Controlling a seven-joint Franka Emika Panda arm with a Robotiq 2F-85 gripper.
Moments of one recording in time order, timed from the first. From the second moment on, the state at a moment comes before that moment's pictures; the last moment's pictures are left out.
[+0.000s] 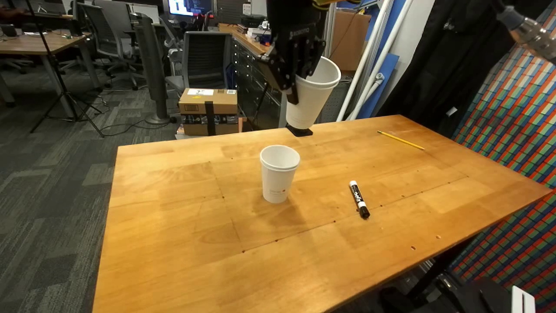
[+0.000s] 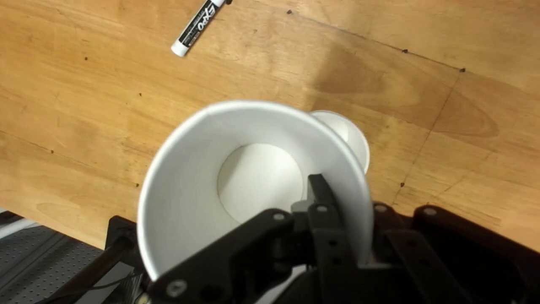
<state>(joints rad) 0.23 -0.11 0.30 -2.00 -0.19 1.85 0.17</state>
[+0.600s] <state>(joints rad) 0.33 -0.01 0.38 -1.91 -0.17 1.79 0.34</state>
